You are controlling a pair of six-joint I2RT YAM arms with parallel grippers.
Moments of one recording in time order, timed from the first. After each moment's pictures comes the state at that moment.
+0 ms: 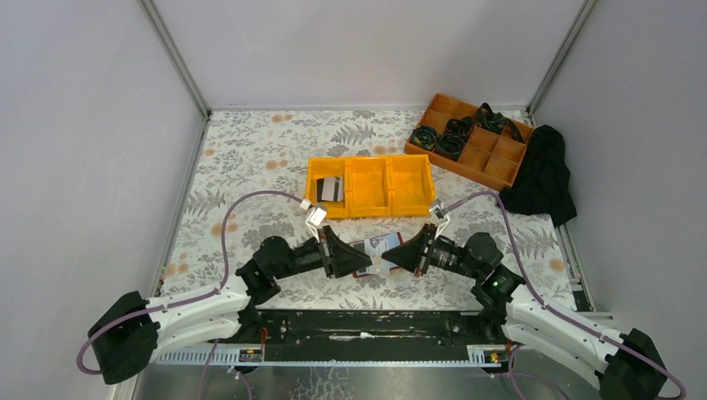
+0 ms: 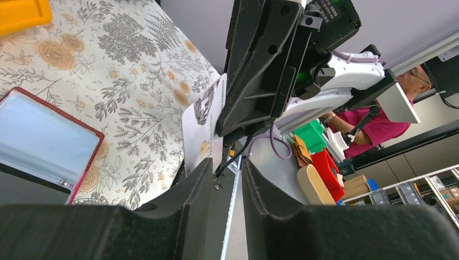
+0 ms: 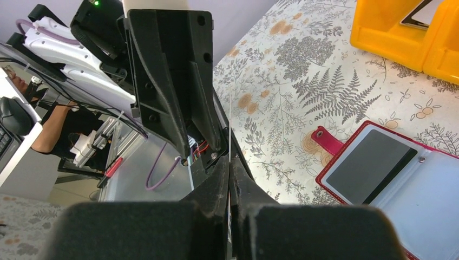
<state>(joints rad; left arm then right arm) -0.92 0.89 0.24 0.73 0.38 -0.86 0.77 0.67 0.22 0.45 -0.46 0.72</state>
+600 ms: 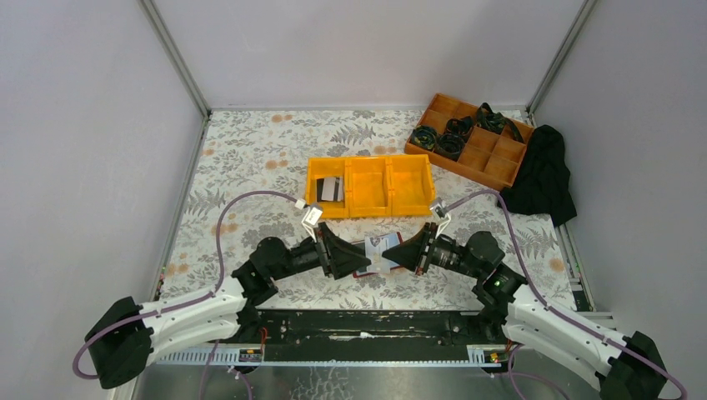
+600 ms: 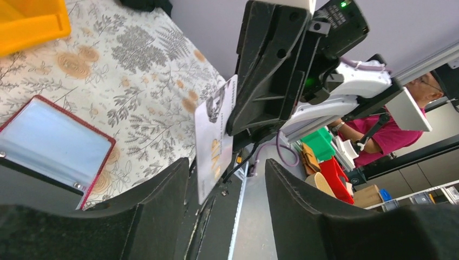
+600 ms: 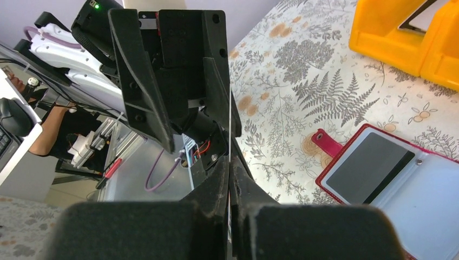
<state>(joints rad) -0.92 0.81 0.24 0.67 0.33 -0.84 0.77 0.62 0.25 0.39 -0.44 0.71</state>
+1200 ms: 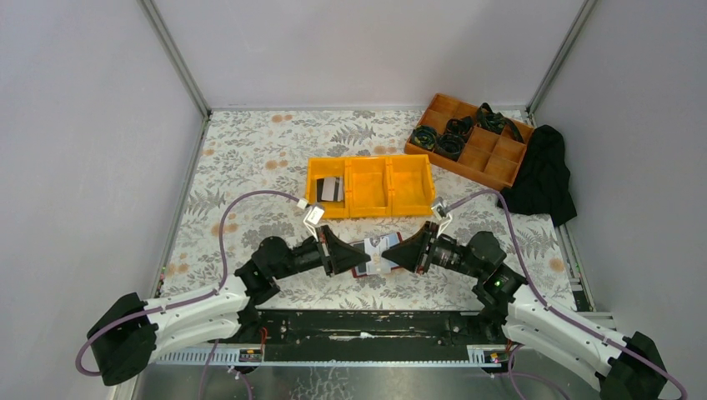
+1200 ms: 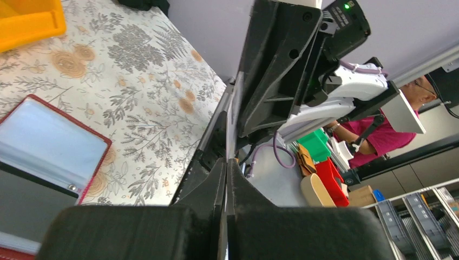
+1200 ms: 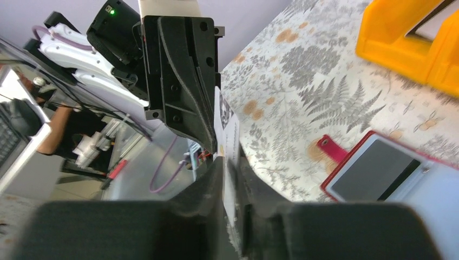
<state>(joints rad) -0.92 0.88 0.23 0.72 0.34 -0.86 0.77 0.64 0.25 0.43 -0.46 0.73</state>
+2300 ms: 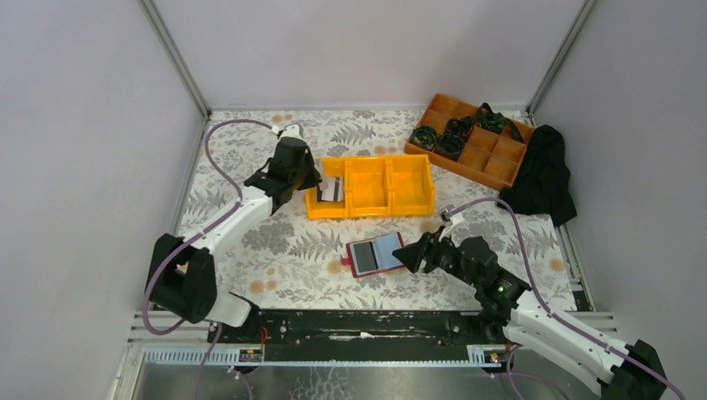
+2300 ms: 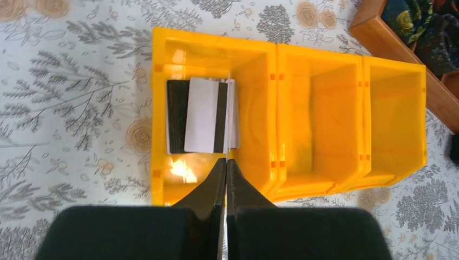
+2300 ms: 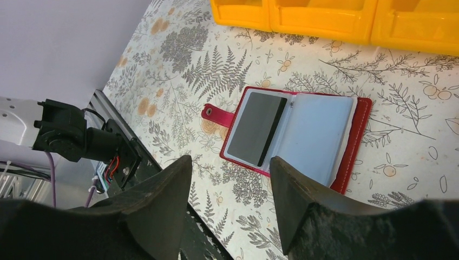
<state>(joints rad) -0.40 1.41 1.00 -0.23 -0.12 -0.57 0.77 0.57 0.20 0.12 -0.11 0.65</state>
